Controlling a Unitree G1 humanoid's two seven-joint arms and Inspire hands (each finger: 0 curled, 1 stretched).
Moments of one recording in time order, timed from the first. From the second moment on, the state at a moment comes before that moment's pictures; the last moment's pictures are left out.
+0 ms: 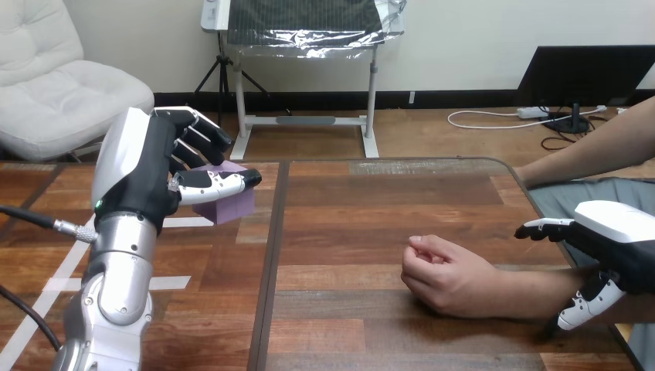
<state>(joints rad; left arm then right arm) -0.19 0.34 -0.05 -0.11 0.44 0.23 0.04 -0.25 -0.87 0.08 0.53 -0.57 -0.45 0.36</state>
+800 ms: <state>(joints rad) -0.19 0.34 -0.05 -0.11 0.44 0.23 0.04 -0.27 -0.87 0.15 0.52 -0.64 -0.44 0.31</state>
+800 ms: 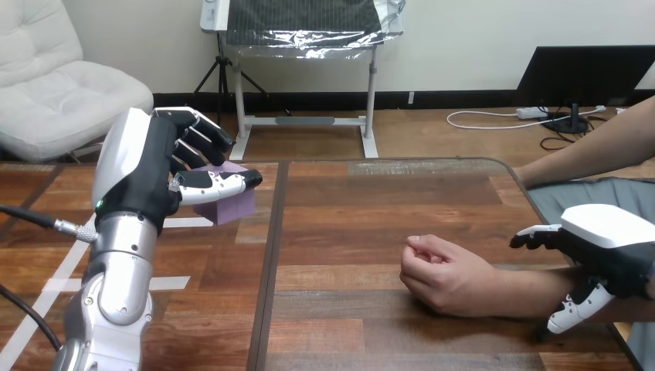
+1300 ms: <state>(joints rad) -0.19 0.34 -0.05 -0.11 0.42 0.23 0.04 -0.28 -0.87 0.19 0.49 -0.65 -0.40 0.33</state>
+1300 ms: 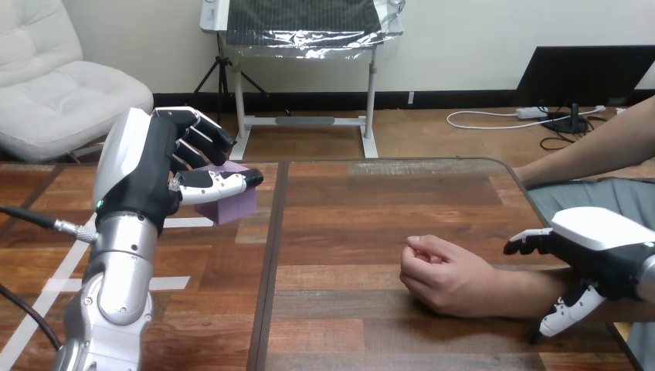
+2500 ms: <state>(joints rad) -0.19 0.34 -0.05 -0.11 0.41 0.22 0.04 -0.28 -0.81 0.26 0.43 -0.69 -0.29 0.33</state>
